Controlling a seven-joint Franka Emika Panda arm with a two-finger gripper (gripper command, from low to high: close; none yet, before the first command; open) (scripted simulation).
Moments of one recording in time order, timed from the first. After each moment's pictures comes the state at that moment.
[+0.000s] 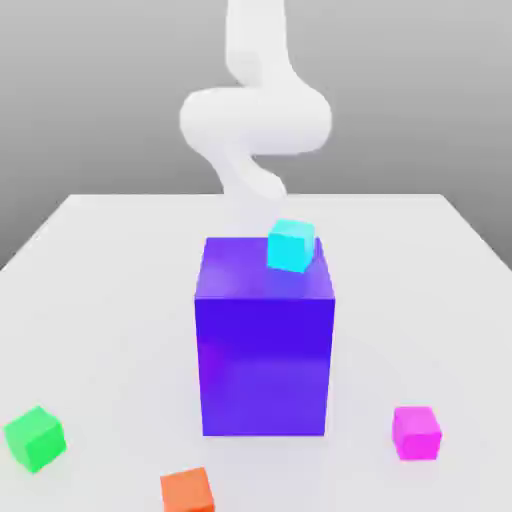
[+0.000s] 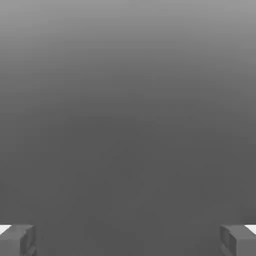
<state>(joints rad) 0.06 -0.71 -0.02 -2.33 0.01 2.34 0.69</state>
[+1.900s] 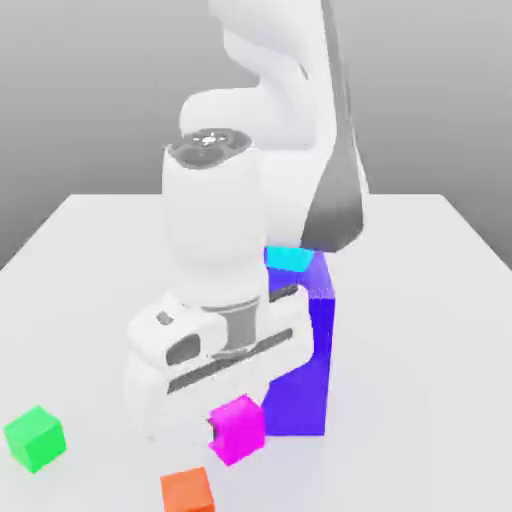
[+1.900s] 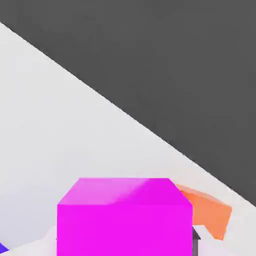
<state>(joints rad) 0.14 0.13 -0.34 -2.46 0.20 2.65 0.04</state>
